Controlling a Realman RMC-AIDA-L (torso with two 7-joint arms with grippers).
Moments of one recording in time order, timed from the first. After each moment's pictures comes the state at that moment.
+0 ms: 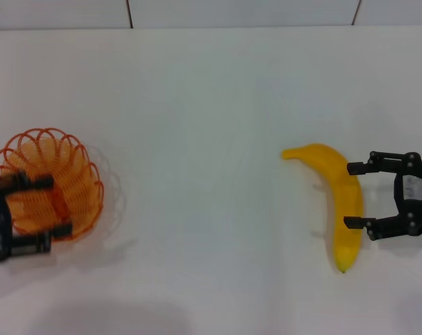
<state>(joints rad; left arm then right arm) -0.40 -2.03 0.25 0.75 2.32 1.88 -0.96 0.39 1.92 -0.82 -0.63 -1.98 -1.64 0.95</state>
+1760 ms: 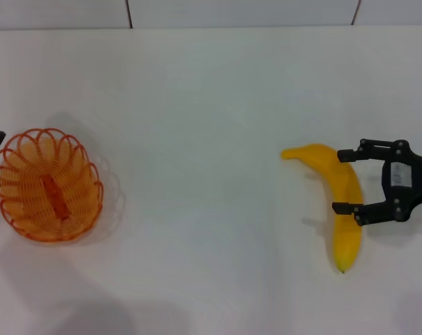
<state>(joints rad) -0.64 -1.99 0.47 1.12 2.65 1.56 -1.63 0.42 1.93 -0.82 -0.63 -1.98 -1.59 0.96</state>
